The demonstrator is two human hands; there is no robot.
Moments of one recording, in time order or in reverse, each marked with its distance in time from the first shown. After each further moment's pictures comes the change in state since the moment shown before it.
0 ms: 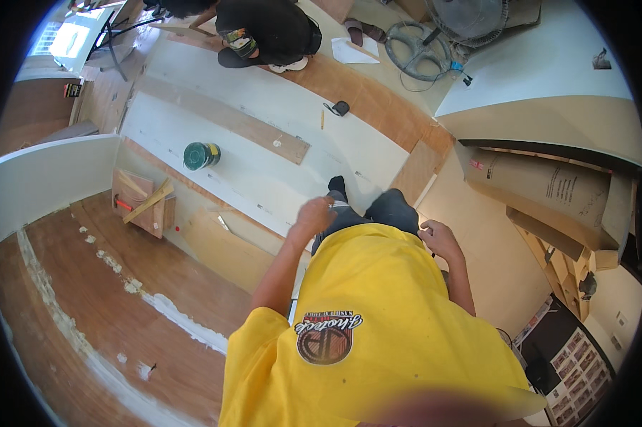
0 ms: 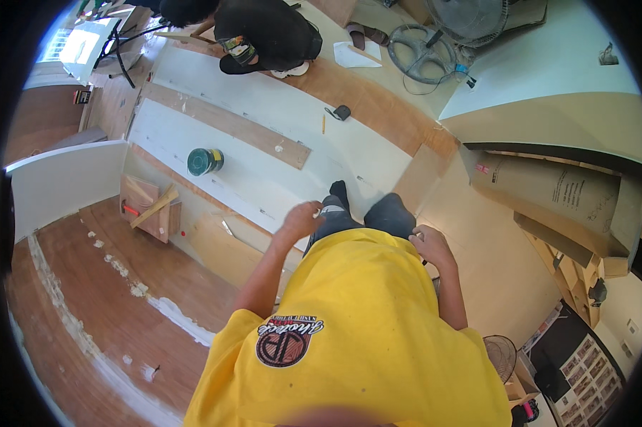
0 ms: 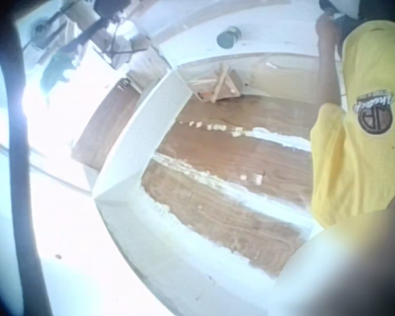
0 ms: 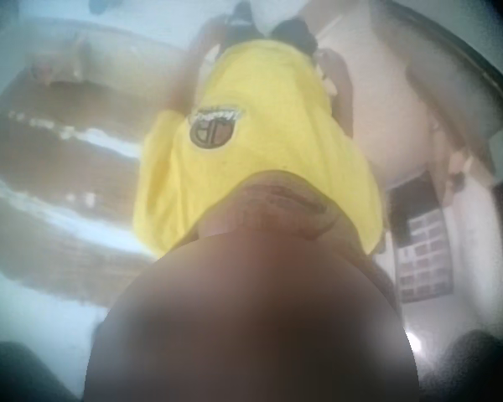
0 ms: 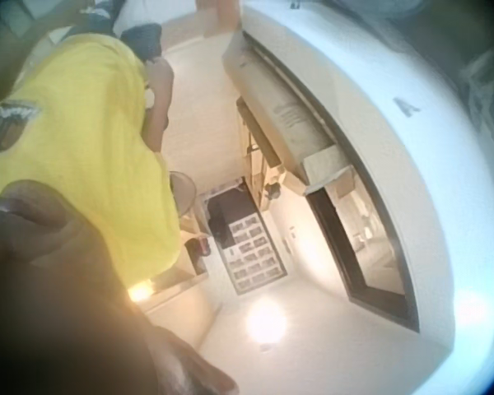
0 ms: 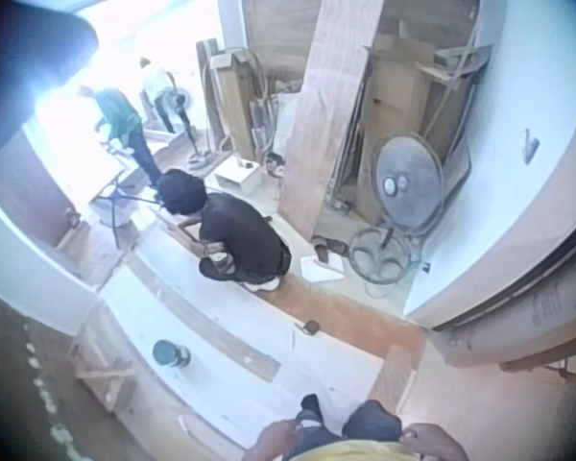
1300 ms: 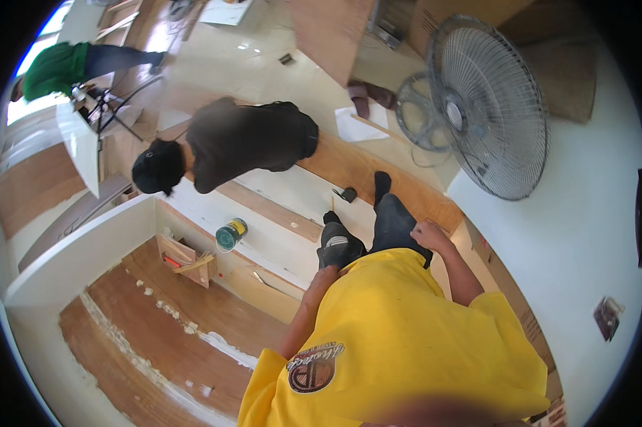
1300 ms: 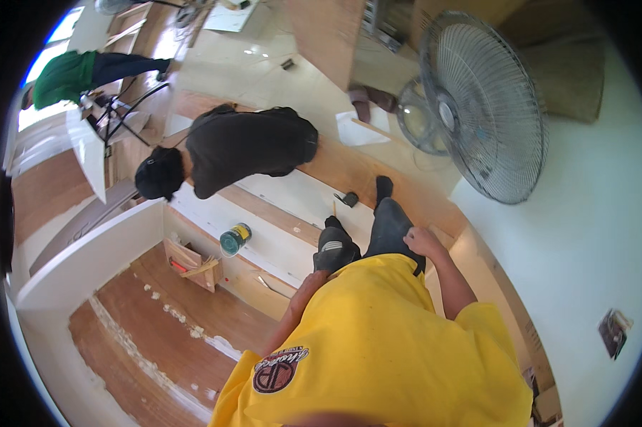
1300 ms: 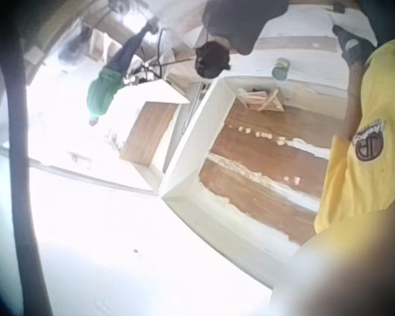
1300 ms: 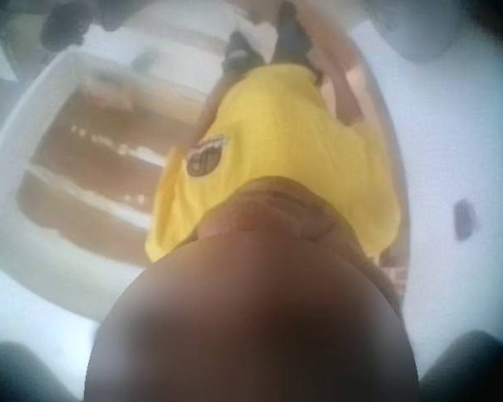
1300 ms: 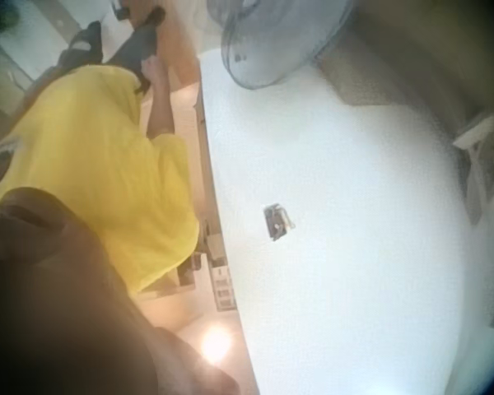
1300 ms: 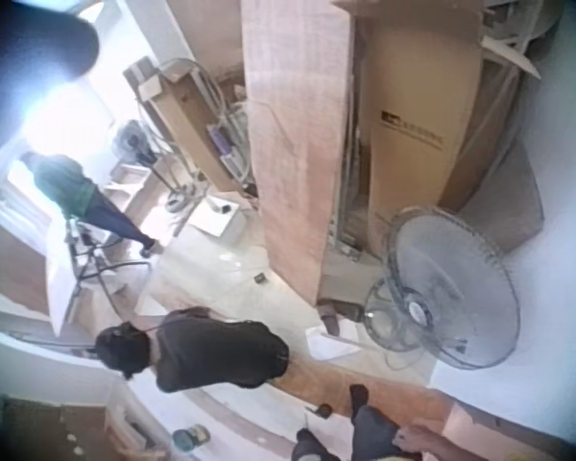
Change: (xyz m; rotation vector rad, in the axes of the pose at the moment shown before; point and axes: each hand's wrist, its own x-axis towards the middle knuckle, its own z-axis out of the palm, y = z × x) left_hand 0.367 0.157 -0.200 -0.098 -0.284 -0.385; right_hand 0.494 -0.102 -0.318 -0.065 -0.315 -0.131
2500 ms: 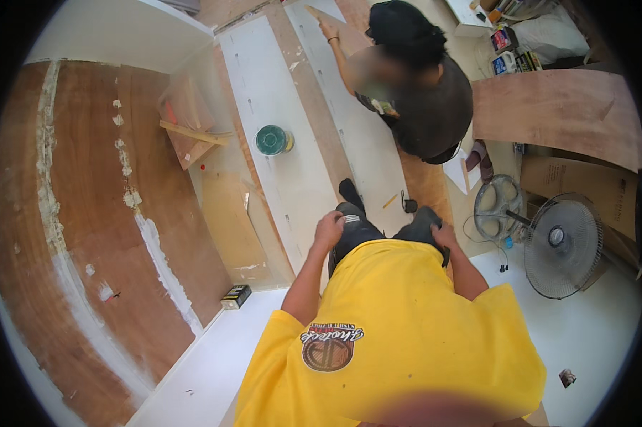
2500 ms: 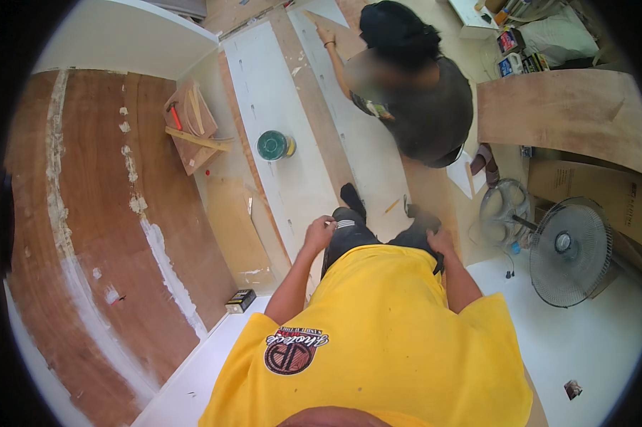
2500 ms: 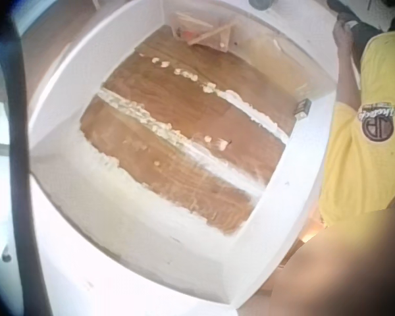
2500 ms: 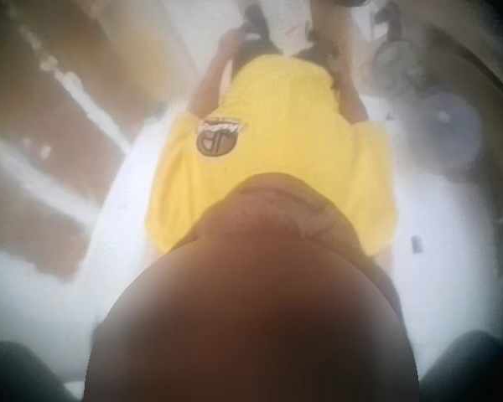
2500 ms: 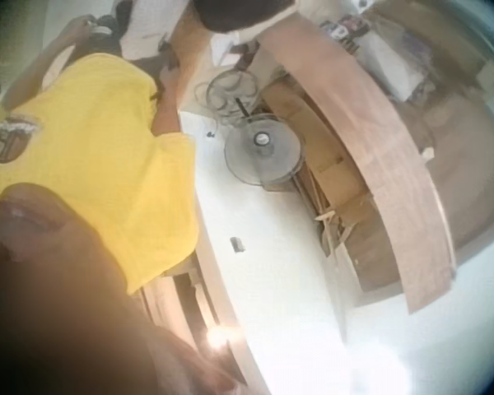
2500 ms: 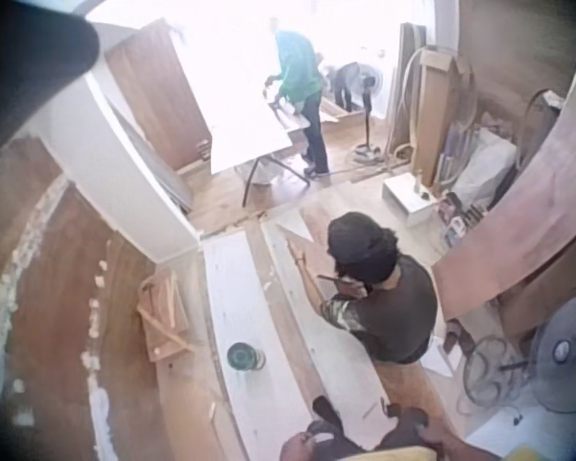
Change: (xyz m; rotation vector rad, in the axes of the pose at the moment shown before) left_hand -0.085 -0.420 0.010 -0.893 0.695 -0.303; right_hand 0.101 -0.276 0.267 -0.529 0.024 0.094
